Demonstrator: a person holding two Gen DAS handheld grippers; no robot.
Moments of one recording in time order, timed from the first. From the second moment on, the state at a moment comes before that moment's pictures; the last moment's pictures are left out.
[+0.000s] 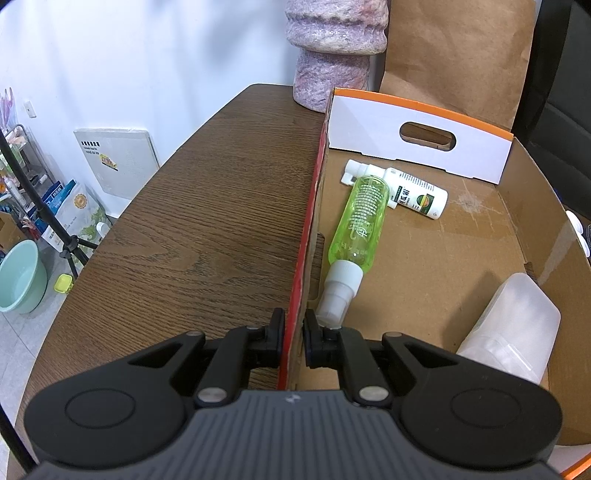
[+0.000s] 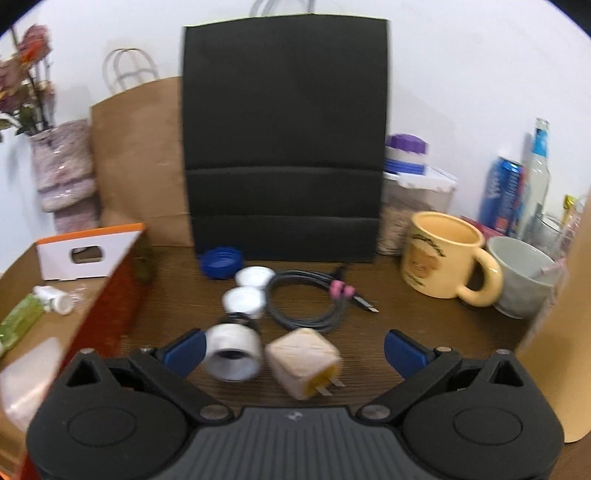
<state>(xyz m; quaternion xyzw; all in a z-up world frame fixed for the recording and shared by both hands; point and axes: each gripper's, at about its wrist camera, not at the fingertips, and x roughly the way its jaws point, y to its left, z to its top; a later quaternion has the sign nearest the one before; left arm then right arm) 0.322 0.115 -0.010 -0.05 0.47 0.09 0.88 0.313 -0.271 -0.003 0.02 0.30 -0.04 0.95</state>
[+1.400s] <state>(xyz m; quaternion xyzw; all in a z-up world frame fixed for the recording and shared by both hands) 0.322 0.115 -0.010 -0.04 0.47 0.09 0.88 0.303 -0.273 -0.044 0.00 0.28 -0.02 0.96</state>
